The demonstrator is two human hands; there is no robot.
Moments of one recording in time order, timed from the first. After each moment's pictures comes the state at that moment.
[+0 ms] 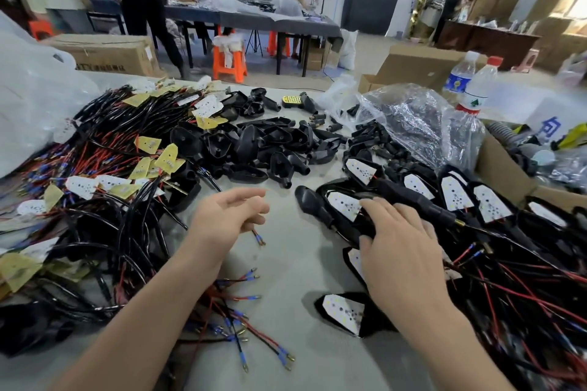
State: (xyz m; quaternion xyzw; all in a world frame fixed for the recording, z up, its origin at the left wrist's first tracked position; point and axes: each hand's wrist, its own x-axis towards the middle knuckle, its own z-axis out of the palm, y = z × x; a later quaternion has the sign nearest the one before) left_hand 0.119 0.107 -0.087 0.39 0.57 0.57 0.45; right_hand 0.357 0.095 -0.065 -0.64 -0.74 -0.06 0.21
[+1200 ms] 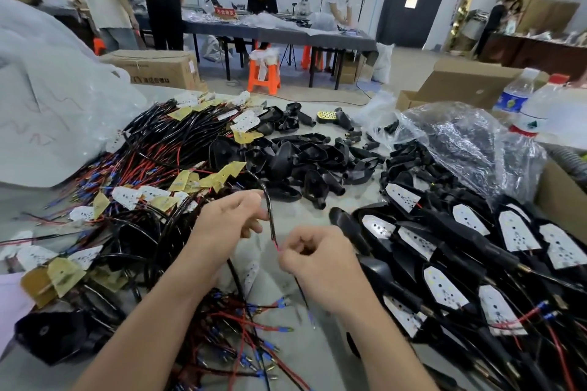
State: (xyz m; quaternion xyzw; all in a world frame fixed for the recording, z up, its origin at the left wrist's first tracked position) left_hand 0.069 0.117 -0.088 0.40 0.60 0.58 0.38; right_hand 0.250 0.121 -0.075 -0.41 -0.72 0.45 0.32
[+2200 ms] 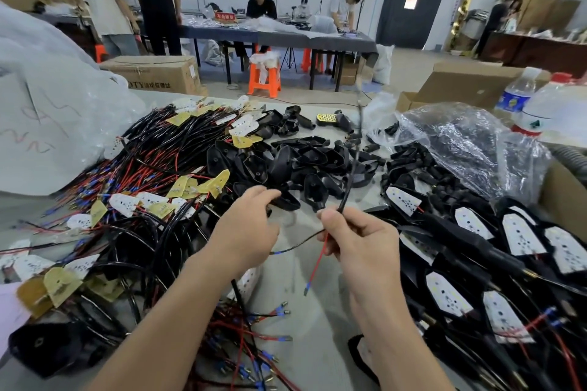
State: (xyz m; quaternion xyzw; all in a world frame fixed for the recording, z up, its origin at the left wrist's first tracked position) left_hand 0.081 0.150 -0.086 0.64 0.71 0.27 0.12; right_hand 0.268 0.145 -0.076 -0.40 -0.53 0.50 0.56
